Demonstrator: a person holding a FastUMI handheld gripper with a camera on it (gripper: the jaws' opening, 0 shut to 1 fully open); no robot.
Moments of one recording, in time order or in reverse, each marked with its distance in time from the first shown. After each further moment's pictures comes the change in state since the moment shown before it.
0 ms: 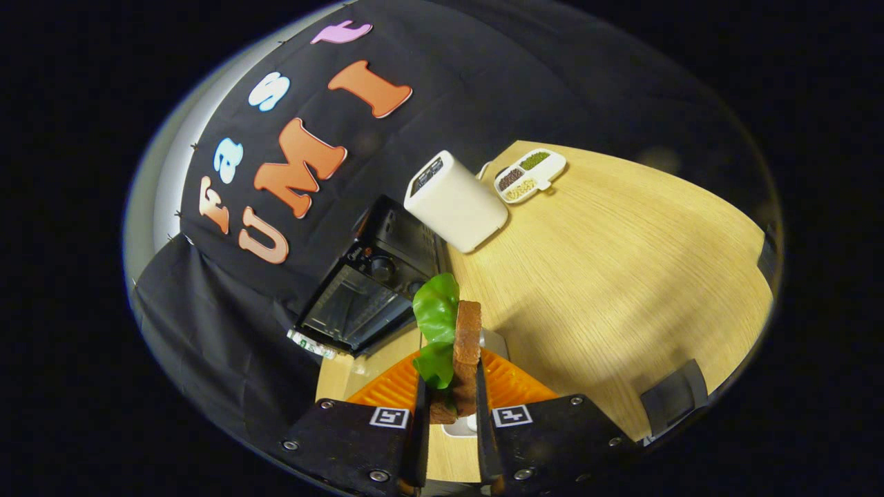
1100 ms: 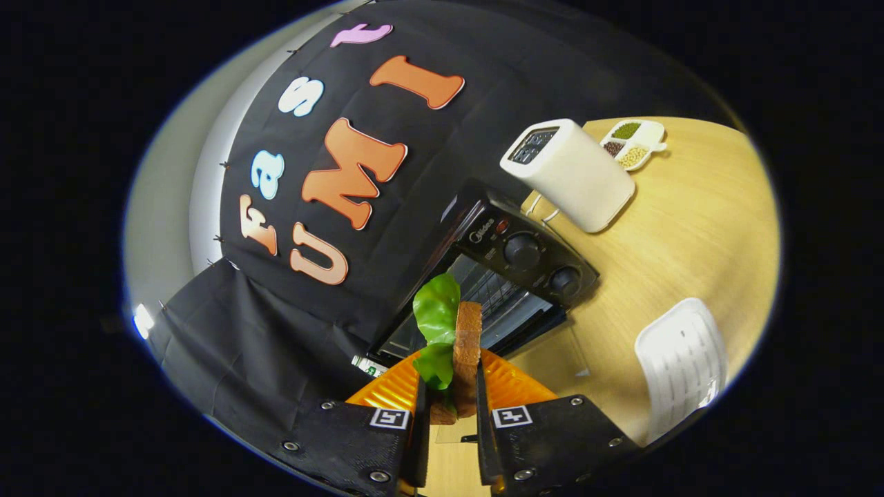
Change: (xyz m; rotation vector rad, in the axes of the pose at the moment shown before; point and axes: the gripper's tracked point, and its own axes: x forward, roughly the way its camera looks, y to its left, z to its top) arm 0.116 0.164 -0.056 0.120 -0.019 0.217
